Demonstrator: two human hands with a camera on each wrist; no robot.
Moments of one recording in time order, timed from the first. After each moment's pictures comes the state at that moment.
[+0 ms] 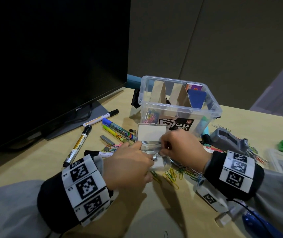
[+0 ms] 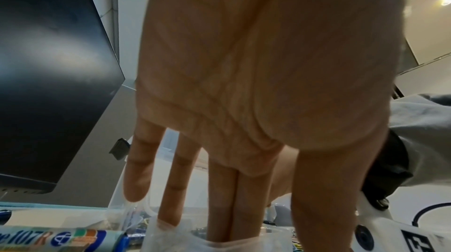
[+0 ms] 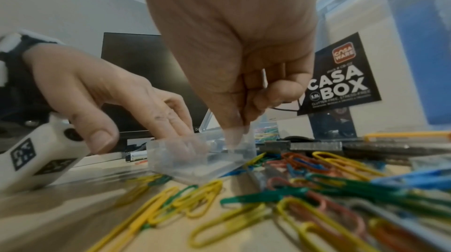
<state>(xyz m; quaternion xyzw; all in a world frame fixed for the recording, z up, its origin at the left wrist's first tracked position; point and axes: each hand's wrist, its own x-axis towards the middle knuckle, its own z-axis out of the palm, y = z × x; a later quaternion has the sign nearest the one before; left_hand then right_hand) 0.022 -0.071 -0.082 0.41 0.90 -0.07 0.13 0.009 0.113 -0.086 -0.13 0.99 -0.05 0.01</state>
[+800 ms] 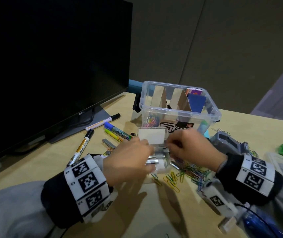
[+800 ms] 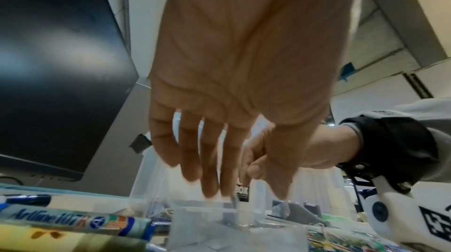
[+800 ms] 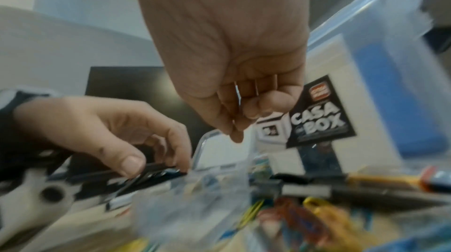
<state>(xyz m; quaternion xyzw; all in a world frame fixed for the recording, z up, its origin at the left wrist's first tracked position) 0.018 -0.071 -0.066 0.35 0.93 0.07 0.08 0.016 0.128 -0.067 -0.15 0.98 -0.13 -0.01</state>
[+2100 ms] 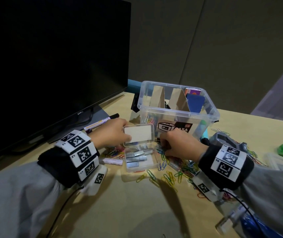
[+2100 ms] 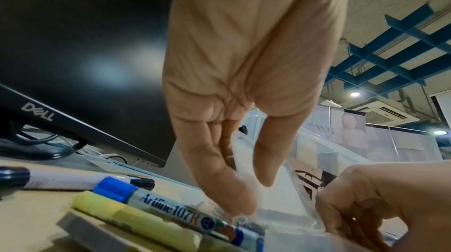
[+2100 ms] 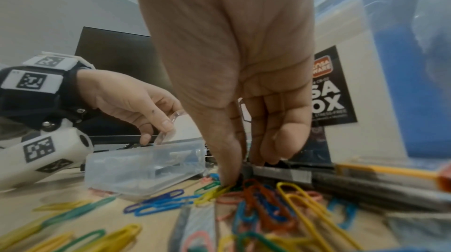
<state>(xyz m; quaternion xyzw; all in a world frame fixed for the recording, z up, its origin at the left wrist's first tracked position) -0.050 -0.100 -0.071 0.13 0.93 0.31 0.14 -0.016 0.122 -0.081 -0.16 0.98 -0.01 0.08</state>
